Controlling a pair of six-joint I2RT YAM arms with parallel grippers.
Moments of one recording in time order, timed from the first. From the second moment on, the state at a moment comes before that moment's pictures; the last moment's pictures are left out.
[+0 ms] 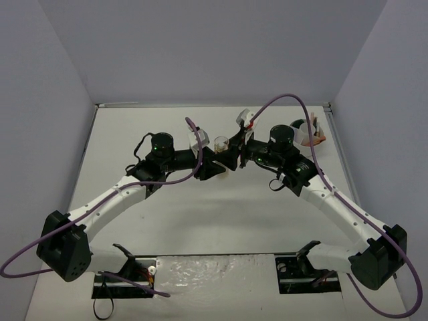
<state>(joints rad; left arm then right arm) -0.61 1.30 0.96 0.18 0.76 -0.02 0.58 1.20 1.02 0.03 -0.57 0.07</state>
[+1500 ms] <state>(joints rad) -0.18 0.99 0.97 -0.55 -0.14 -0.12 -0.10 1.48 0.99 0.42 -0.06 0.04</state>
